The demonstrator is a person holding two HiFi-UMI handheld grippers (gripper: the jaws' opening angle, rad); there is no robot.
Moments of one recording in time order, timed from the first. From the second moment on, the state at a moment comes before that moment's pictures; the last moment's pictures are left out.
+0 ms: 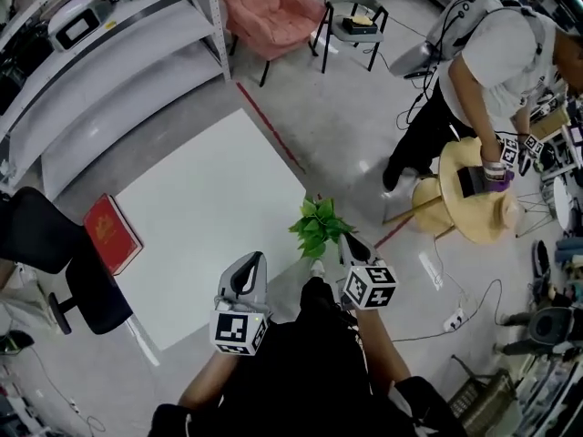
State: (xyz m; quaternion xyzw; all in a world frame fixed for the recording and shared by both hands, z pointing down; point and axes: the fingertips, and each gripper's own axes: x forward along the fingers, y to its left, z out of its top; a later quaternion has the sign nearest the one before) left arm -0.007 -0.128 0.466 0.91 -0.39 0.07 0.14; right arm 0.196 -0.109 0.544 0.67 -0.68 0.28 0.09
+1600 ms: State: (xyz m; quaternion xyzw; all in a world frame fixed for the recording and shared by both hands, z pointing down) left arm 0.066 0.041 0.428 0.93 -0.33 0.05 0.12; right arm 0.160 0.090 0.445 0.68 -0.71 0.18 0.03
